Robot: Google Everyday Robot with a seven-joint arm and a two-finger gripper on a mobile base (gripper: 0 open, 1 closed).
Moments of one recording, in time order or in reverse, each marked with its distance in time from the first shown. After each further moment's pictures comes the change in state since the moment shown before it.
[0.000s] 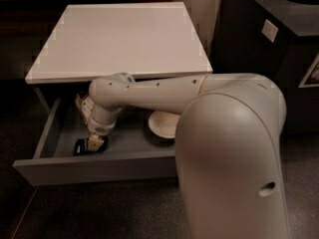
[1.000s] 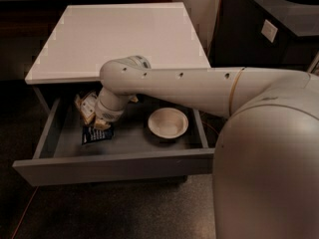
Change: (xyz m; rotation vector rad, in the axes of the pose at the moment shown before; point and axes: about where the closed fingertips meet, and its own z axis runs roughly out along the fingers) arm -0.007 -0.015 -0.077 0.138 -0.063 -0.019
